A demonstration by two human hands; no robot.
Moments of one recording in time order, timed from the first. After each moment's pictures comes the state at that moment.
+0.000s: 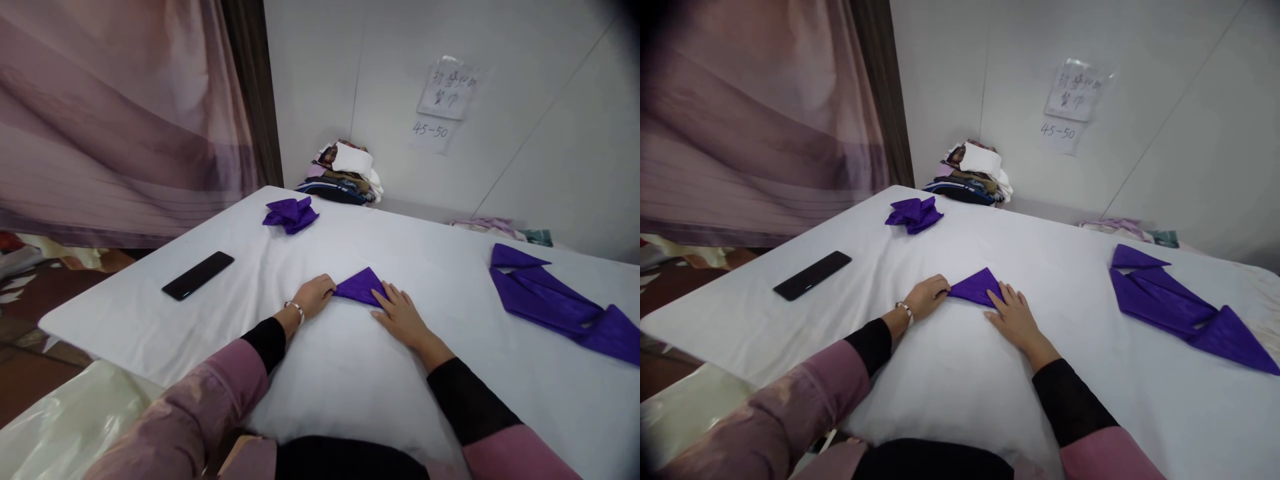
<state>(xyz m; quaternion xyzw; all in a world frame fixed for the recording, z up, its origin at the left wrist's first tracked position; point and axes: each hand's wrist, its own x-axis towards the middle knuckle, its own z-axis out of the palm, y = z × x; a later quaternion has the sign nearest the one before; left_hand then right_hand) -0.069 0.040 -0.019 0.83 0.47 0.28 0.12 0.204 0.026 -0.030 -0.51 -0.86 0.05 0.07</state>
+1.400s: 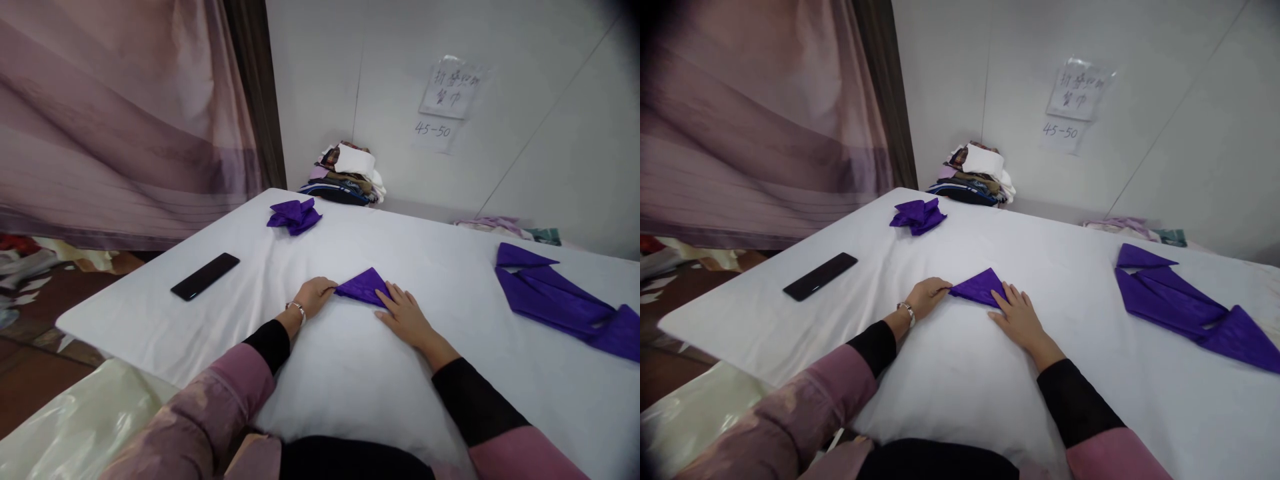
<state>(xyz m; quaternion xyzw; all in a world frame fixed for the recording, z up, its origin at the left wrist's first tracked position) -0.076 0.038 -0.025 0.79 0.52 0.30 0.12 0.205 0.026 -0.032 -0.50 -0.86 0.05 0.07</state>
